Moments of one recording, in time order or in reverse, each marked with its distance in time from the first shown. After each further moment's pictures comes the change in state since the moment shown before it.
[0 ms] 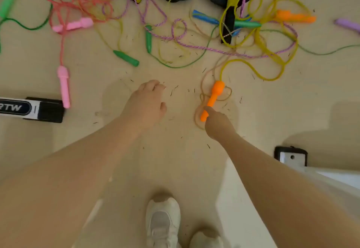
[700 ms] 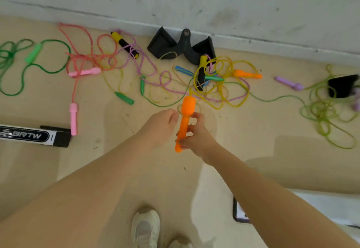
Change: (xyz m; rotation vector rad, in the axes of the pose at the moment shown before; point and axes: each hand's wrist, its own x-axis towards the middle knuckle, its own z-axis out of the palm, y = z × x) left_hand -0.026 0.091 -0.105 -0.555 -0.050 -0.044; right_hand -0.107 -0.053 -0.136 0.913 -0.117 -0.073
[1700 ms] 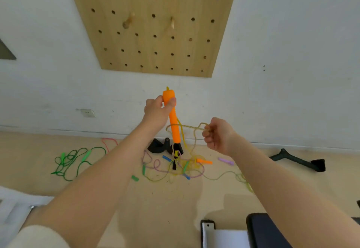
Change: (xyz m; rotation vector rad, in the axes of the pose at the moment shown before) left_hand -0.347 0.423 -0.305 -0.339 0.481 0.224; right_hand -0.476 -0.386 -0.162 0.401 0.093 -0.050
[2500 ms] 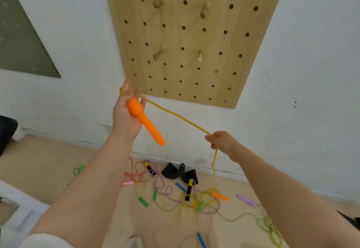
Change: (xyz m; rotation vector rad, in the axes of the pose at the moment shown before) left_hand 0.050 0.002 -0.100 -1.292 0.300 0.173; right_hand 0.067 -0.071 0.028 -0.840 0.058 -0.381
